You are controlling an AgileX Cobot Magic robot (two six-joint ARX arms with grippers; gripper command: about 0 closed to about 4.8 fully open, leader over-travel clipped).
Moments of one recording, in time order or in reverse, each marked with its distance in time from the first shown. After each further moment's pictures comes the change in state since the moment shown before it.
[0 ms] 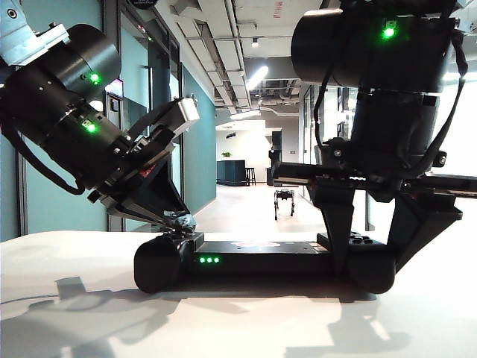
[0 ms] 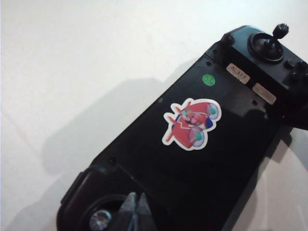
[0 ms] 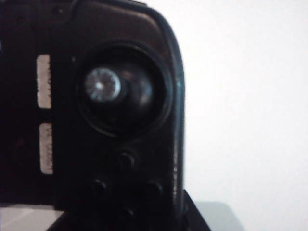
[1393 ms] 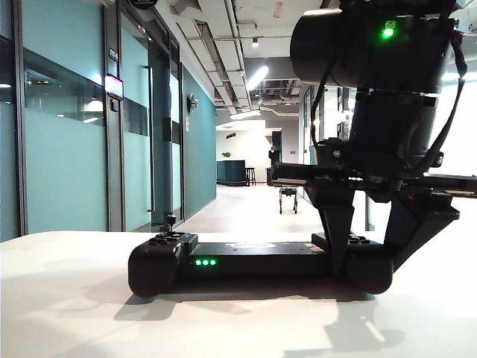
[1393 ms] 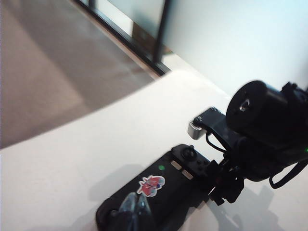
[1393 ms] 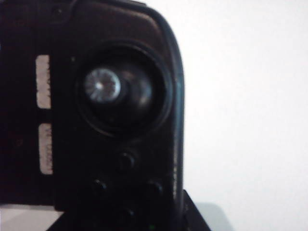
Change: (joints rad) left arm 0.000 -0.834 0.000 -0.373 -0.126 -0.177; right arm 0.000 0.001 0.000 0.007 0.000 -0.048
